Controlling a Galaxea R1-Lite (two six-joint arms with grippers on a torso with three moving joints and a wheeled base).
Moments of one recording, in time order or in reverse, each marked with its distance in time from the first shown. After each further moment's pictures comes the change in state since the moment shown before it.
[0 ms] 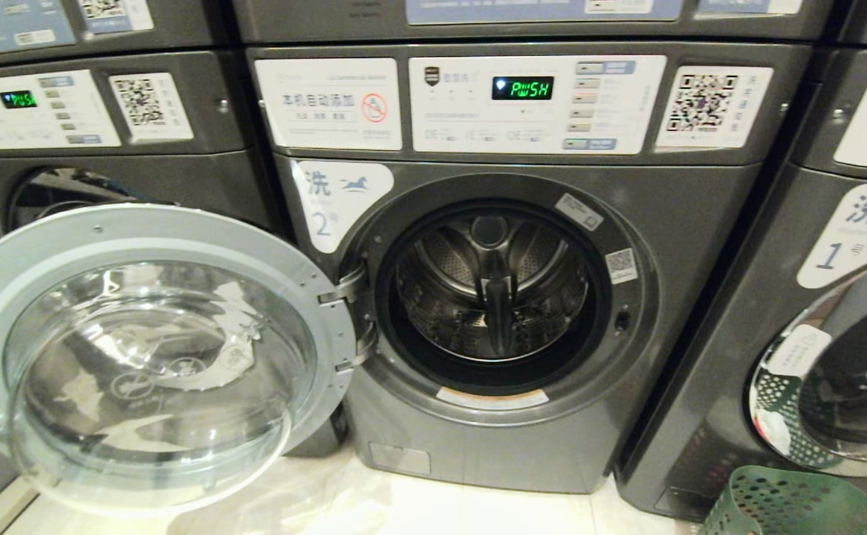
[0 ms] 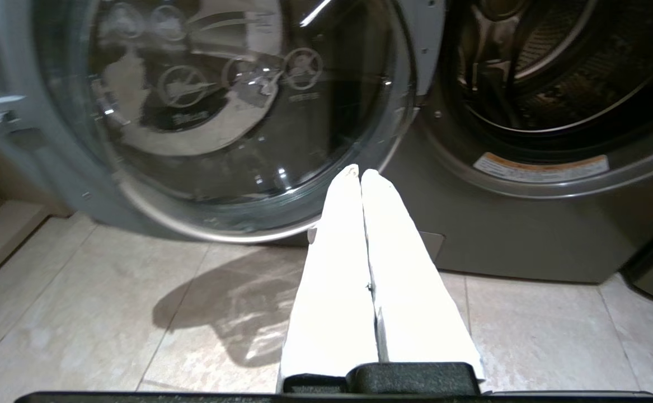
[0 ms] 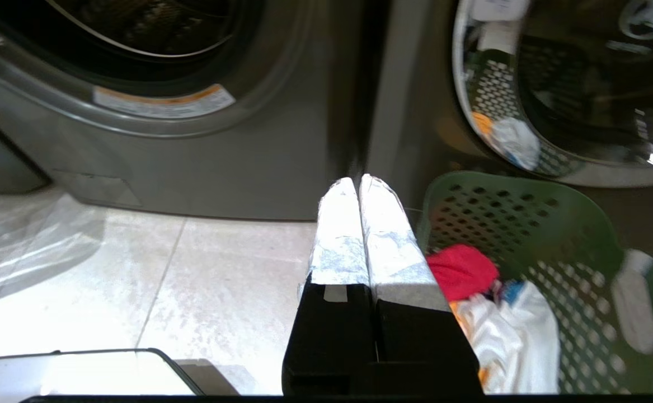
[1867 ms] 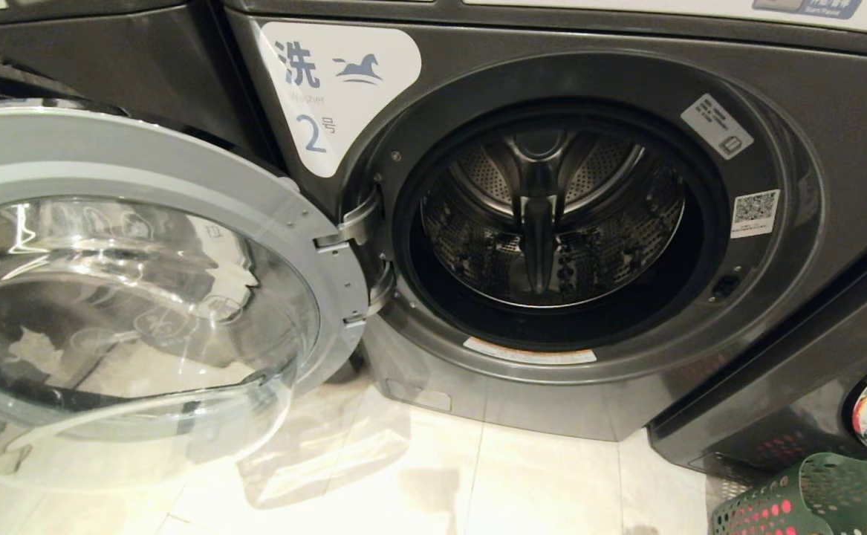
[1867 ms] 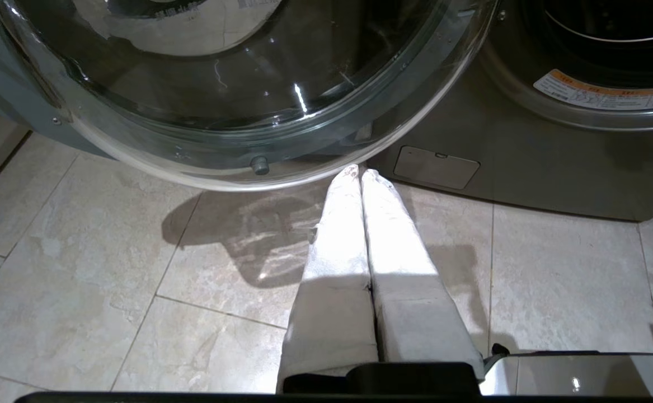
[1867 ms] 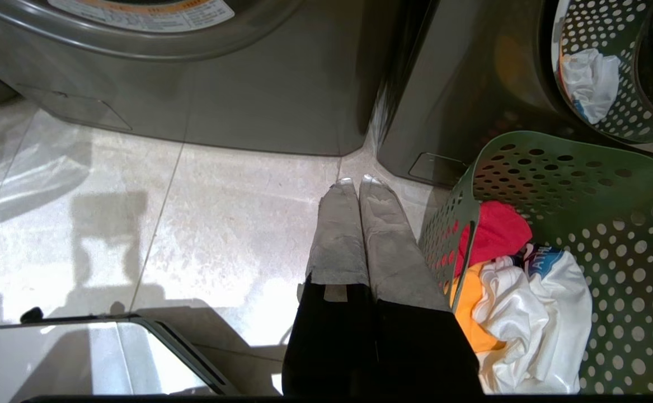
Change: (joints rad) left arm 0.000 0.000 0.000 0.000 0.000 0.000; right arm 0.000 0.001 0.000 -0.001 -0.002 0.009
